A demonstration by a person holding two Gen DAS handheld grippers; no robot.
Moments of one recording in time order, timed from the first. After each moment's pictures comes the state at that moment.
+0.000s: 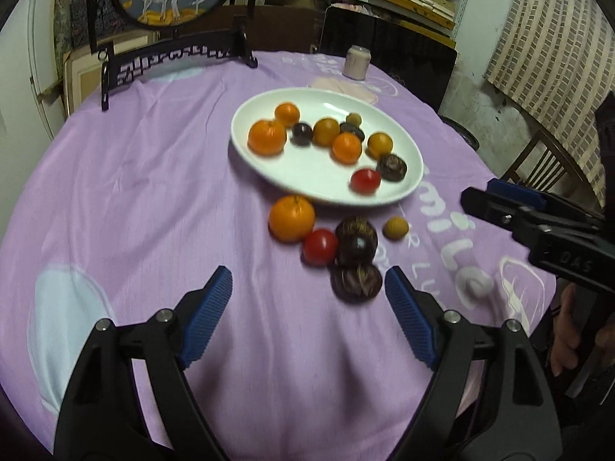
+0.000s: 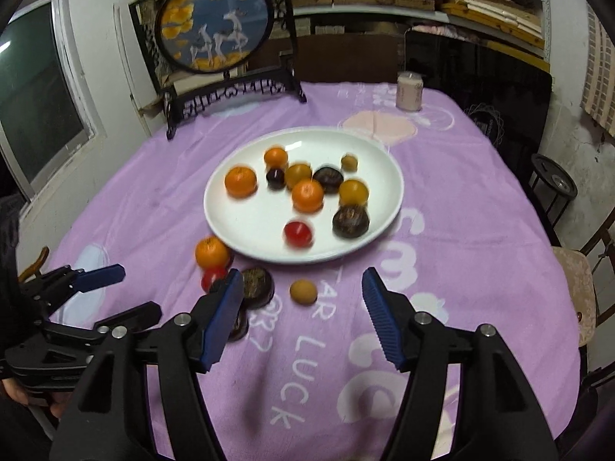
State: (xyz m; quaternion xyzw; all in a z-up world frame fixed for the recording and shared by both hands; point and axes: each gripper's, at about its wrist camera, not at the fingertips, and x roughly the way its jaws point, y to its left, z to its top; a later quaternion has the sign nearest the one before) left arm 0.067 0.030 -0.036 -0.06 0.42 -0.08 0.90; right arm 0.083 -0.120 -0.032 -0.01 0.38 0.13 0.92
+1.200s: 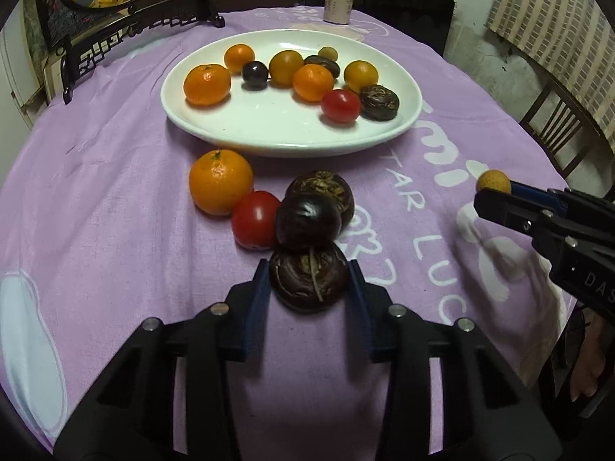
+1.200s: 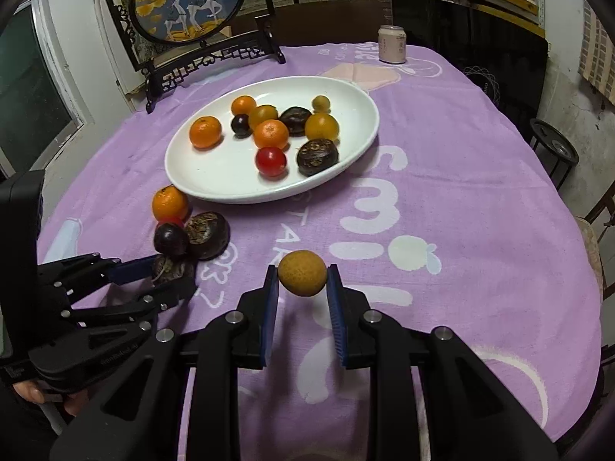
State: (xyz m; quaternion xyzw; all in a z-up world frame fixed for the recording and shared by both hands) left arm 0.104 -0.031 -0.088 0.00 0.48 -0.08 0.88; right arm 0.083 -0.150 -0.075 0.01 0.42 0.13 0.90
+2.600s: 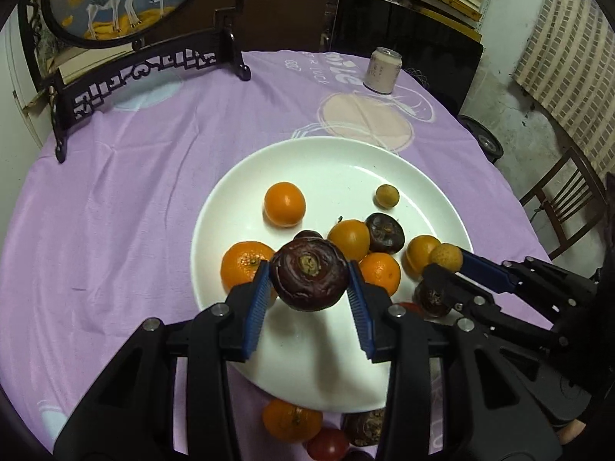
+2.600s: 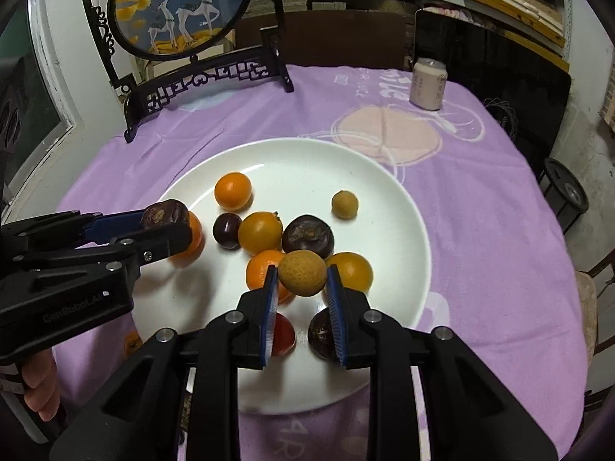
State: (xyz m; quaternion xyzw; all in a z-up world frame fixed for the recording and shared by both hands) left arm 0.257 0.012 -0.026 -0.05 0.45 -0.06 0.89; right arm 0.225 -0.108 -0.052 -0.02 0.41 0.13 0.90
